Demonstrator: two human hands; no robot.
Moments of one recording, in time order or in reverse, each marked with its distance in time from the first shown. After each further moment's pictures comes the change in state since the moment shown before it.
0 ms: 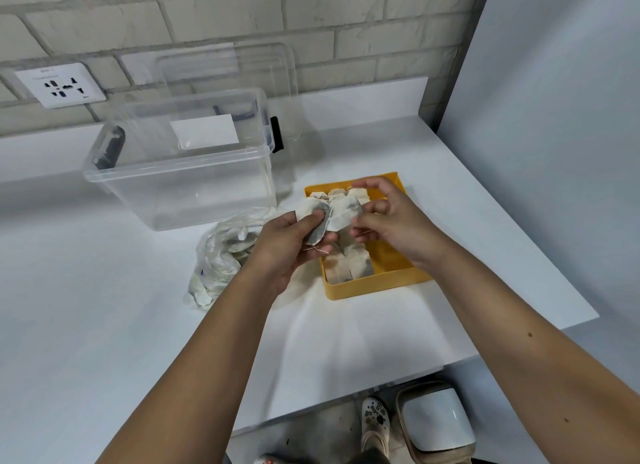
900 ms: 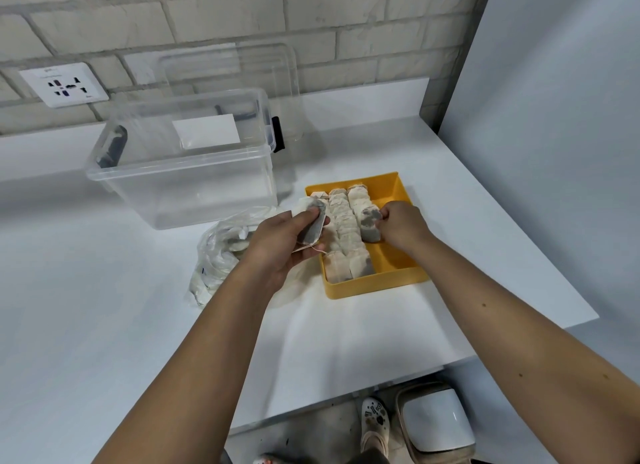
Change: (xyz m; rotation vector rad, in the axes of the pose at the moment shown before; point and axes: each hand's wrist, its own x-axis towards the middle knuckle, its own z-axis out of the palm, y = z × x) left_hand 0.002 0.002 -0.007 0.000 0.024 -0.030; right_hand 0.044 0.048 -0.015 -0.844 0.237 0.132
